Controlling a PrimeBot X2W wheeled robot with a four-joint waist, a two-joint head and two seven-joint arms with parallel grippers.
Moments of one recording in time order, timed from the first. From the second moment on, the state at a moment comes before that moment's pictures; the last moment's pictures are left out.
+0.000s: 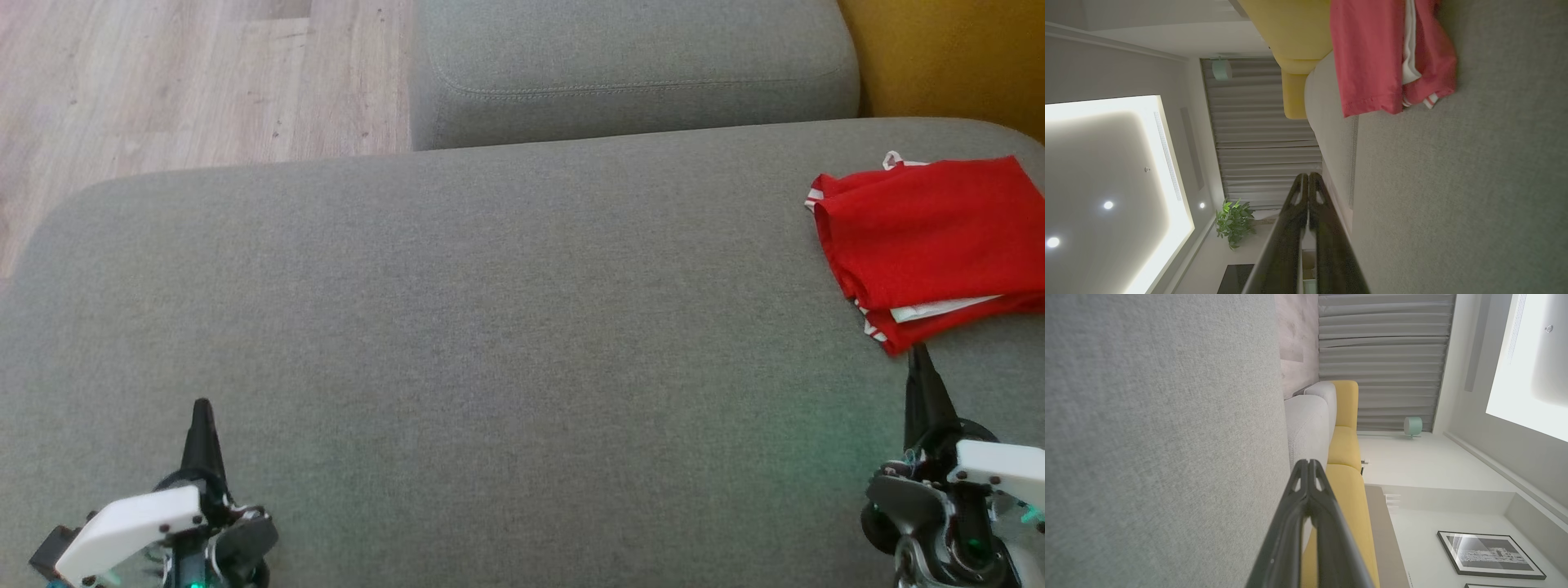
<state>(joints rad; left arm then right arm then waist) -0.05 0.07 0.04 0.27 -1.64 -0.12 0.08 -0.05 -0.06 -0.10 0.27 1.63 0.13 0.08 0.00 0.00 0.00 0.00</state>
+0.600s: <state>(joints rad) -0.05 0.06 0.05 0.27 -1.64 -0.12 0.08 -0.05 -0.06 -0.11 0.28 1.63 0.13 0.08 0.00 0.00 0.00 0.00</state>
